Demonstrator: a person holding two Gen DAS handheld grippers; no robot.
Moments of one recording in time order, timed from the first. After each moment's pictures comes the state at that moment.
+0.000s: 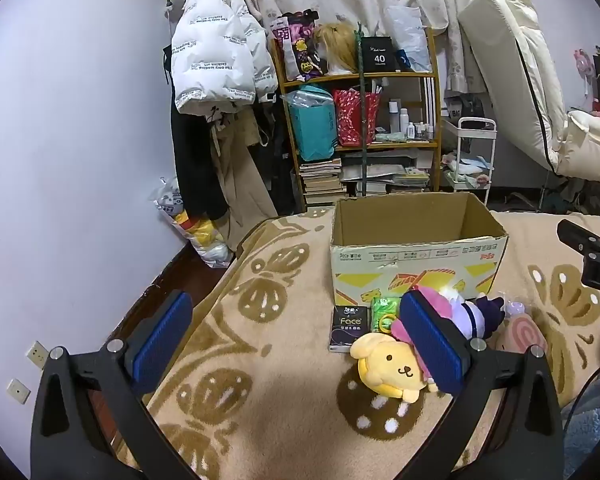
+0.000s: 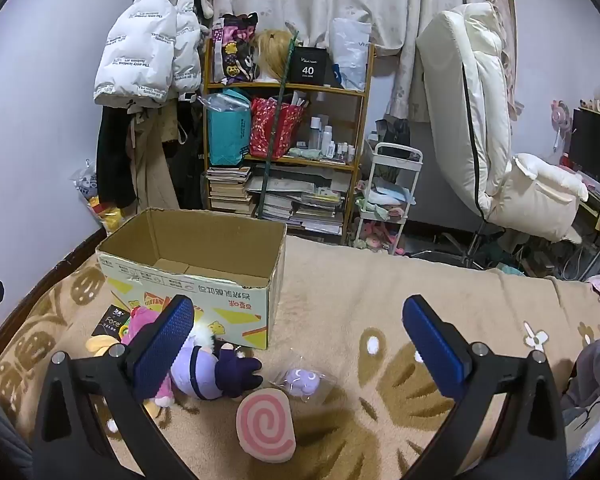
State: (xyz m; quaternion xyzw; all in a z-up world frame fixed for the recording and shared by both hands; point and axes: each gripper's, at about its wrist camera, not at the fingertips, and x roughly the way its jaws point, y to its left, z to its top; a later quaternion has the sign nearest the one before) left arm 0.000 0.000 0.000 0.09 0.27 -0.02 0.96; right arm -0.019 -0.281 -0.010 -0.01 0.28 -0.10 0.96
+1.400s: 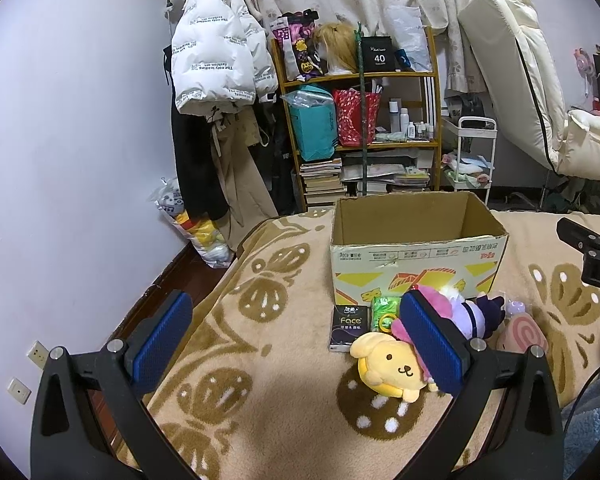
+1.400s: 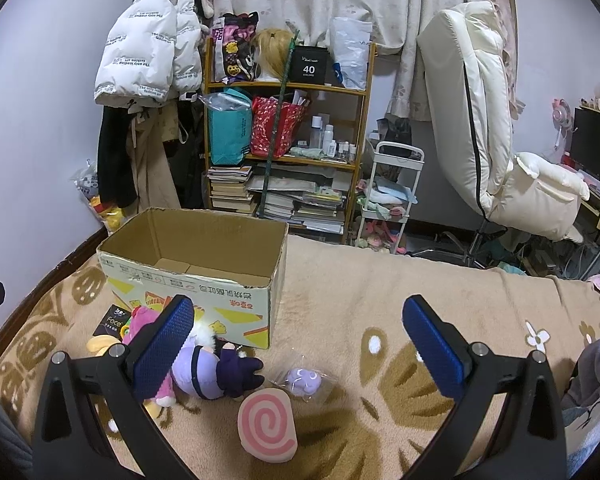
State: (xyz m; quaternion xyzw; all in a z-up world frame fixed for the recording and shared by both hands) left arm -0.001 -0.001 0.002 0.09 0.26 -0.02 0.96; right arm -0.019 -0.282 -0.010 -0.01 0.28 -0.10 0.96
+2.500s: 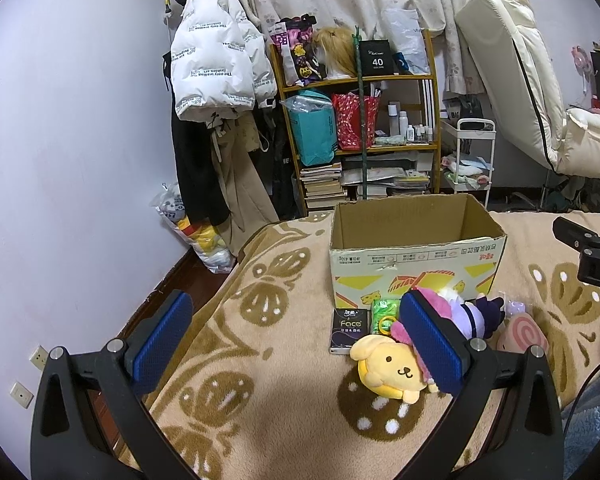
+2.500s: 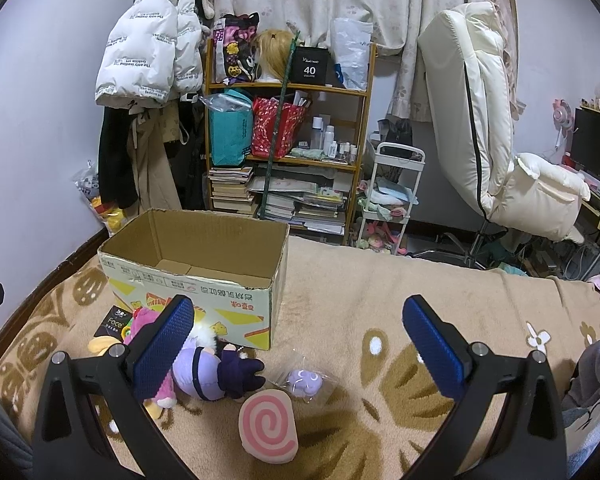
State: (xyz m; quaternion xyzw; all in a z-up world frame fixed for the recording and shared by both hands) left arm -0.005 -0.002 0.000 0.10 0.25 -0.02 0.96; right arm -0.018 -0.281 -0.011 -0.01 0.28 -0.10 0.96
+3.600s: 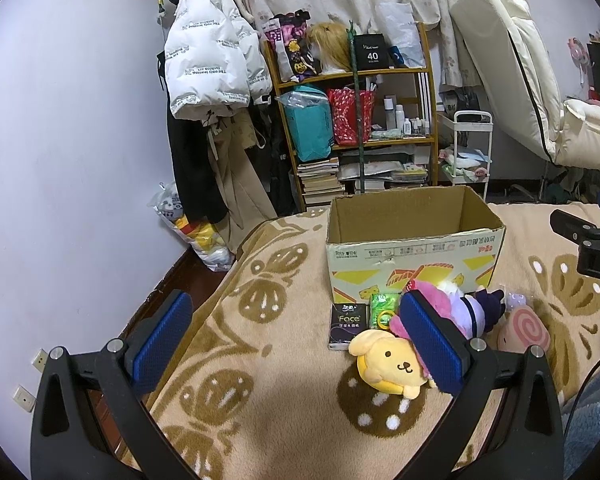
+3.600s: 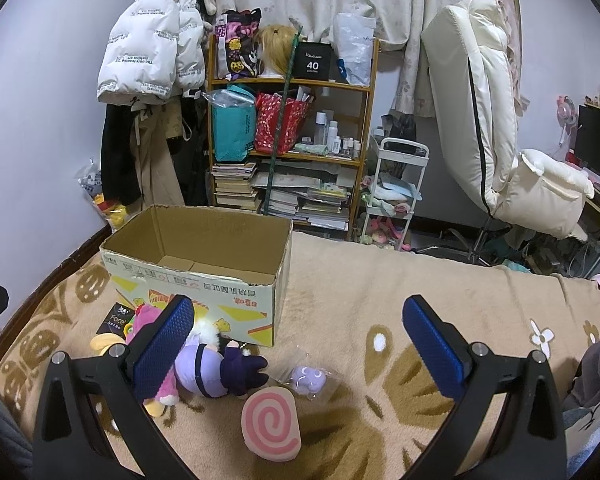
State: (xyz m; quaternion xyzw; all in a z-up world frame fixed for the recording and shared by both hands) left arm -0.003 -0.007 -0.003 0.11 0.26 -0.03 0.96; right arm -0.016 -0.268 -0.019 -0.01 0.29 -0.09 0.95
